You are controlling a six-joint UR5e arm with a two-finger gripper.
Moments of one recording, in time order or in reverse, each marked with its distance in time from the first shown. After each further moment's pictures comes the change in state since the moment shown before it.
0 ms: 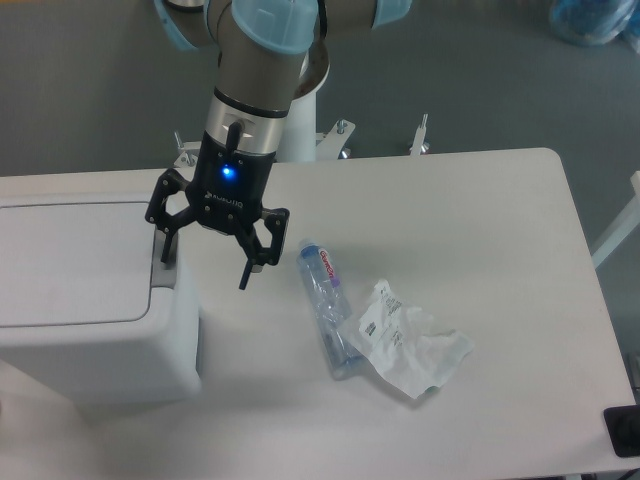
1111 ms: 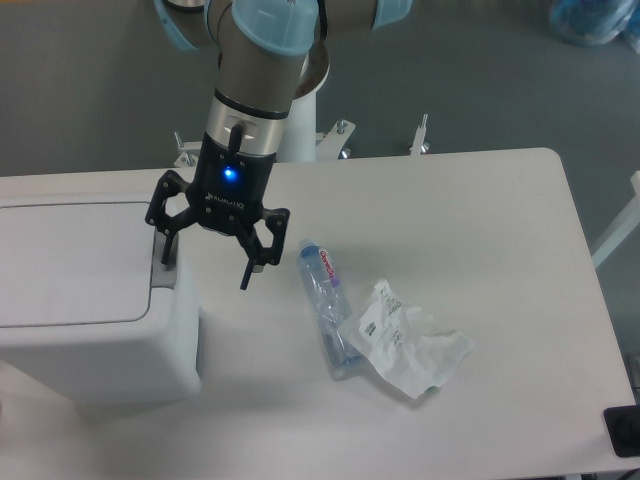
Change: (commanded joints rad) arm 0.000 -0.003 0.000 0.000 0.000 -0.037
